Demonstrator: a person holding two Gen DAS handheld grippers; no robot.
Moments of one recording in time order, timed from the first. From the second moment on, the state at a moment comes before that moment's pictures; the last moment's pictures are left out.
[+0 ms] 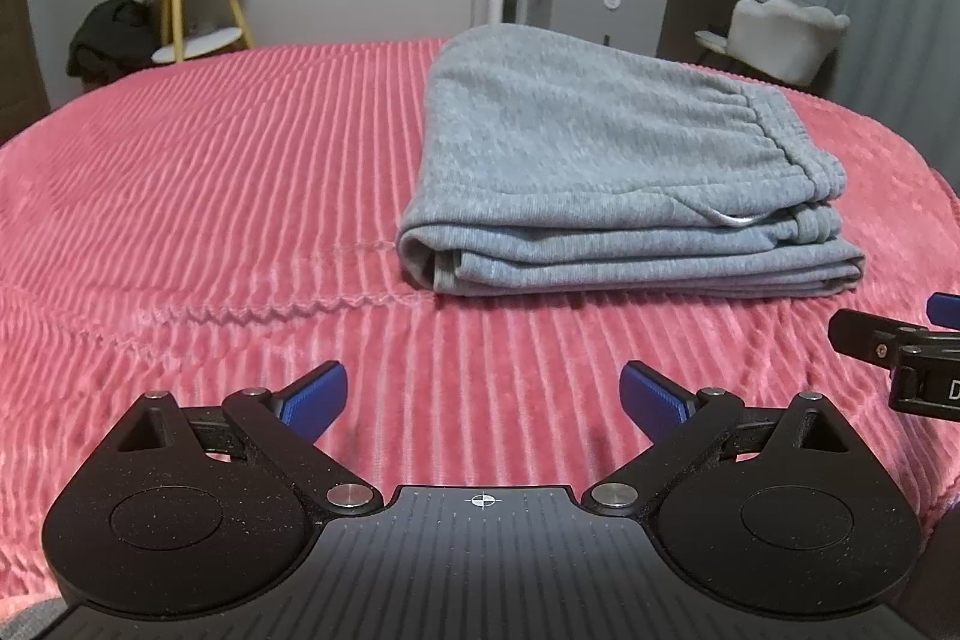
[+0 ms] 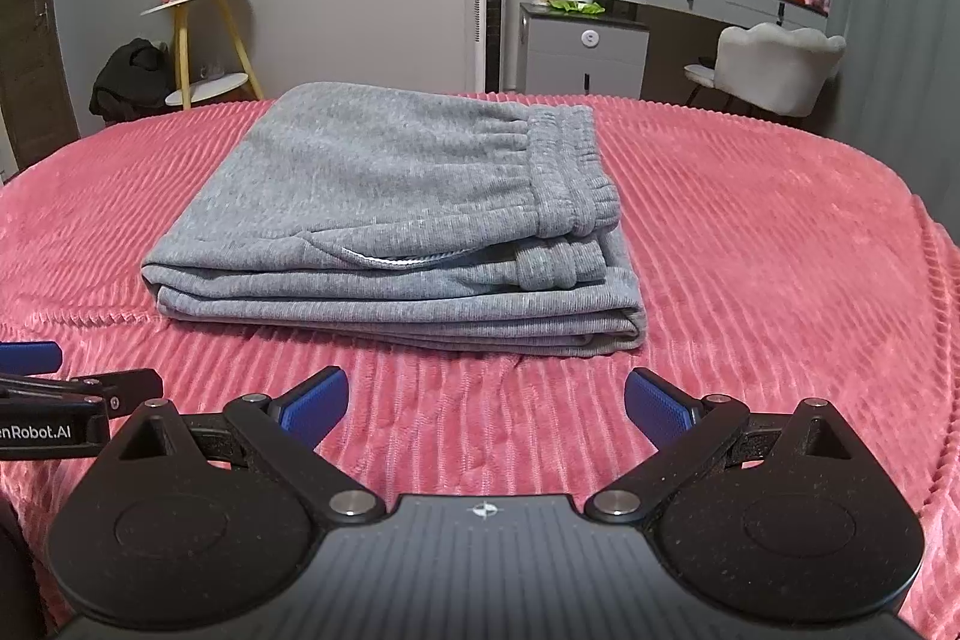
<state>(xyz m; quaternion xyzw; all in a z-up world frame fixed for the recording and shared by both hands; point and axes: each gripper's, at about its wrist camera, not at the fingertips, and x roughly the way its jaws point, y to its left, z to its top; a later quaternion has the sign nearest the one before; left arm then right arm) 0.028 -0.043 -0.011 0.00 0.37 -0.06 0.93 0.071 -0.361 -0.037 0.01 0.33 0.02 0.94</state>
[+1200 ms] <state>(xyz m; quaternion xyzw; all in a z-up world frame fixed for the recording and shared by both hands) 0.028 -0.044 -0.013 0.00 0.37 -0.06 0.93 0.071 -0.362 -0.037 0.01 0.33 0.02 0.94</state>
